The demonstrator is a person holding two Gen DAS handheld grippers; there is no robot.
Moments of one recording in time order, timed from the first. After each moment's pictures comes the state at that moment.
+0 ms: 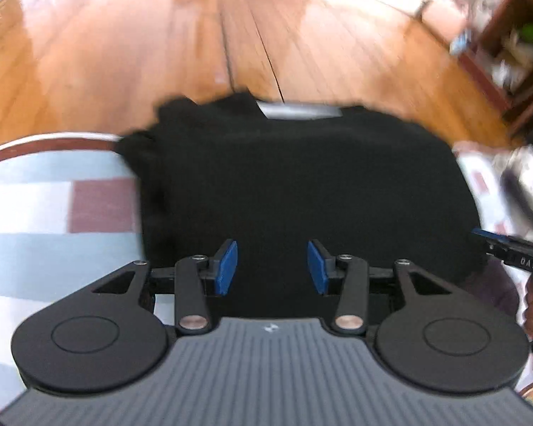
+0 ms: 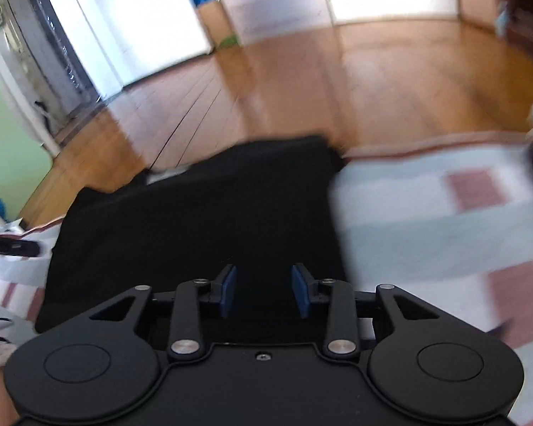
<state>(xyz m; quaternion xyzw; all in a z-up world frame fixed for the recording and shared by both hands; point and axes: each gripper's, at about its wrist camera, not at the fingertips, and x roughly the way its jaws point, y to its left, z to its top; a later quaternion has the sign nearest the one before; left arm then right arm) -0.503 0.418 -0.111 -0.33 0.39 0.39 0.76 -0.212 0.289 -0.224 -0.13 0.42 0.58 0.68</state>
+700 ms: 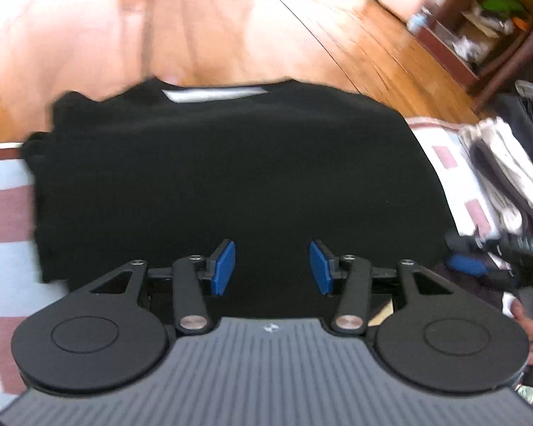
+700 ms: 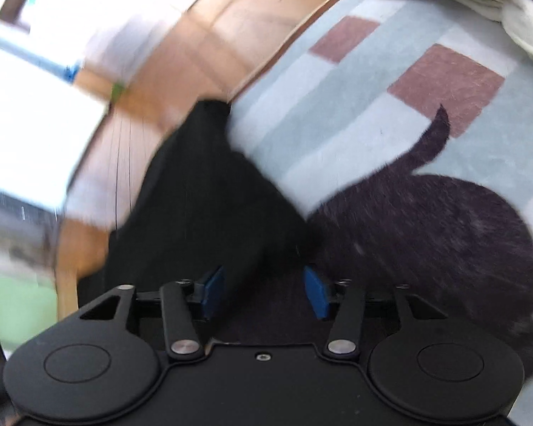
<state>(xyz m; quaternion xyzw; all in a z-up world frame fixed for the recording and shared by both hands) -0.447 0.396 -0.124 -0.34 0.38 0.31 0.80 -0.182 0.231 -0.253 0.13 0.57 0.42 0.69</state>
